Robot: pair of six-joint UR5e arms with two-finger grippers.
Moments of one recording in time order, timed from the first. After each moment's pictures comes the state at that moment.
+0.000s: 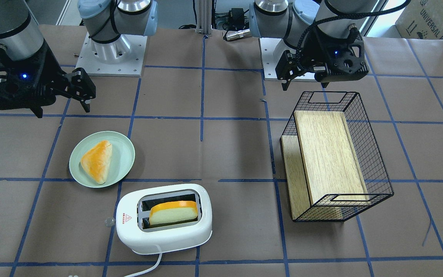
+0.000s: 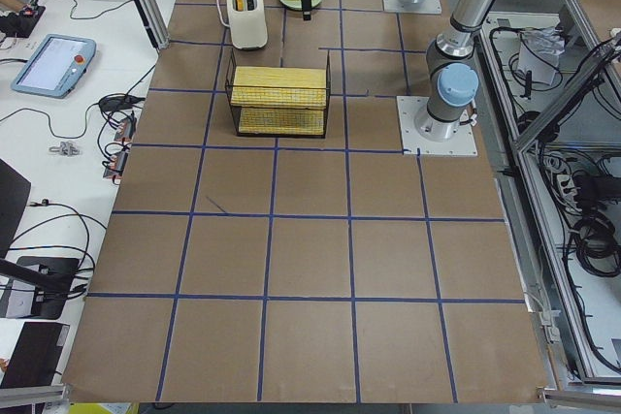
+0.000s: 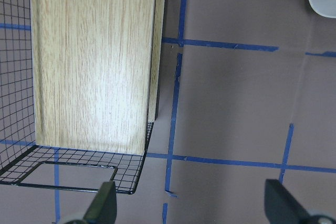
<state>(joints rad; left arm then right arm) -1.60 -1.56 -1.53 -1.70 1.58 -0.13 1.52 -1.50 1.47 -1.56 -1.60 -0.24</state>
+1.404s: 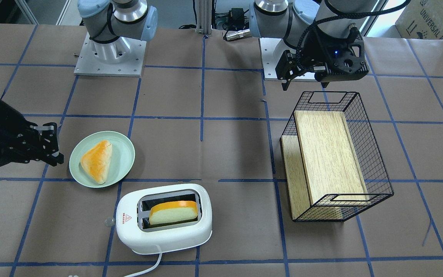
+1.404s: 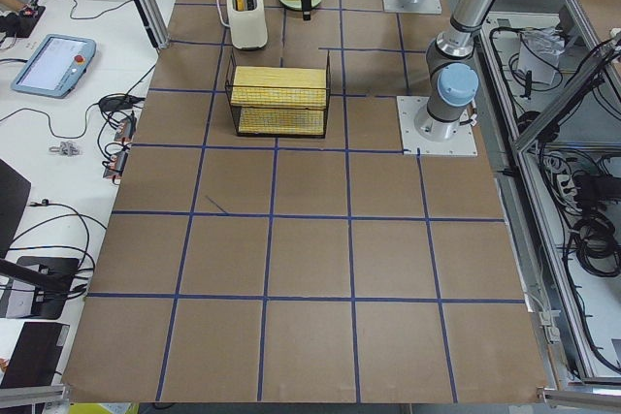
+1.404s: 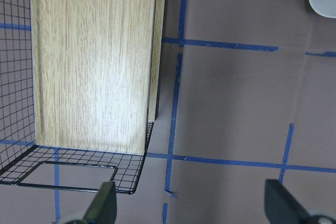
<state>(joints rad) -1.60 -1.56 -1.53 -1.70 1.58 -0.13 1.35 -1.29 1.38 -1.60 -1.26 -0.50</state>
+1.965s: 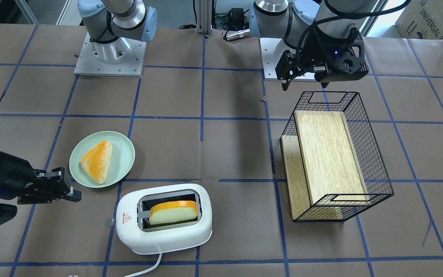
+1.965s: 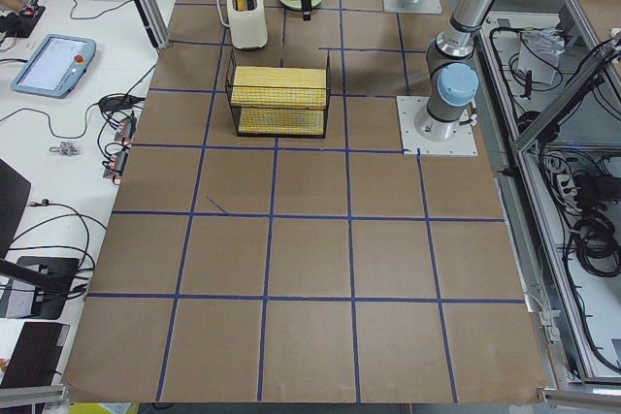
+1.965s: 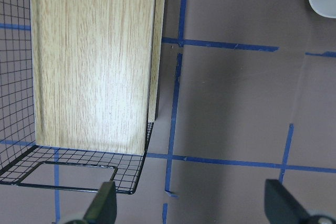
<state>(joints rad) -1.60 -1.56 -1.53 -1.70 1.58 -0.13 1.34 -1.09 1.28 -1.59 -1.04 -0.51</state>
